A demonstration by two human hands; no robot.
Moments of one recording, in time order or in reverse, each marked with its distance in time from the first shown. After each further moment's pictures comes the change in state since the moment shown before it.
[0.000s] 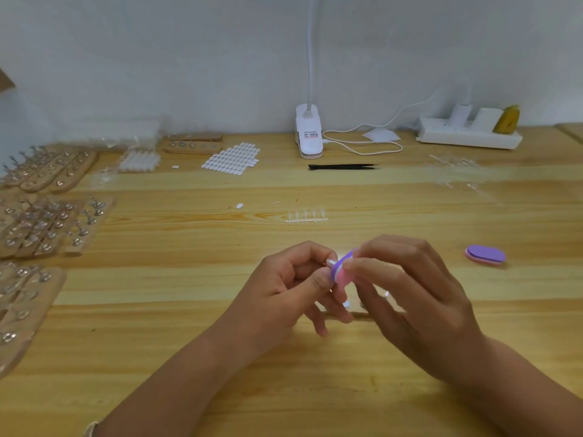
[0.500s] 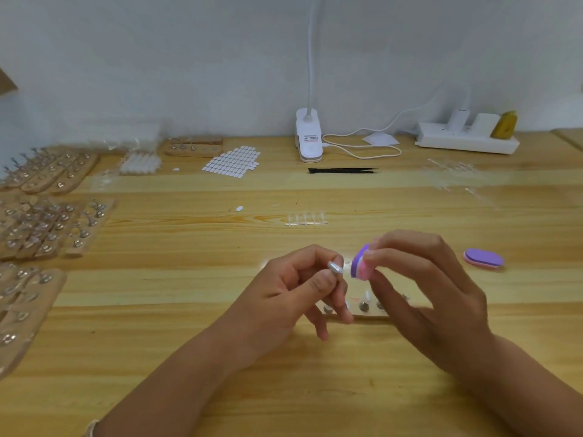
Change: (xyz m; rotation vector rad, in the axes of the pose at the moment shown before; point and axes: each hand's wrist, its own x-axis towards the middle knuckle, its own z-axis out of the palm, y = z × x) left_hand 0.000 0.005 0.000 -0.027 -0.071 -0.014; right_hand 0.001 0.008 -0.009 0.102 0.046 0.039
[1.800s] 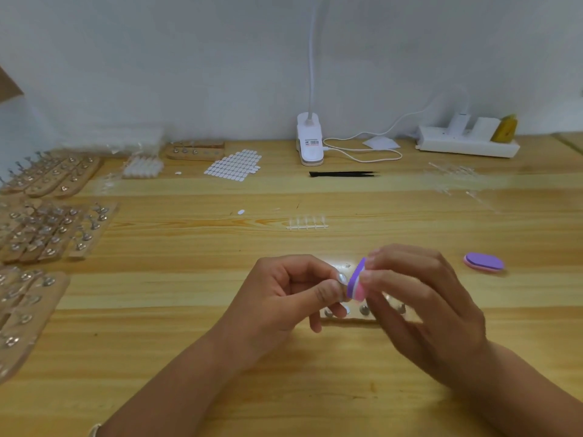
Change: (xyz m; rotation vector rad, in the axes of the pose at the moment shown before) left_hand 0.000 -0.001 0.001 0.031 0.134 0.088; right_hand -0.003 -0.002 0.005 -0.008 0.021 -0.101
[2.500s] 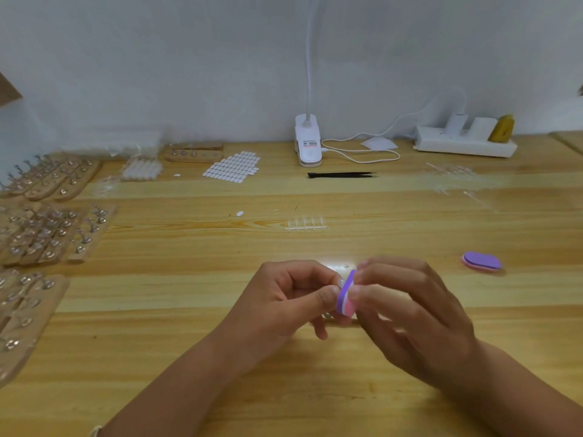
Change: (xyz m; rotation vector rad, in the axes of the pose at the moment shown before) left_hand -0.001 0.000 0.001 -0.015 -0.051 -0.052; right_hand -0.001 -0.001 0.004 0.007 -0.013 -0.059
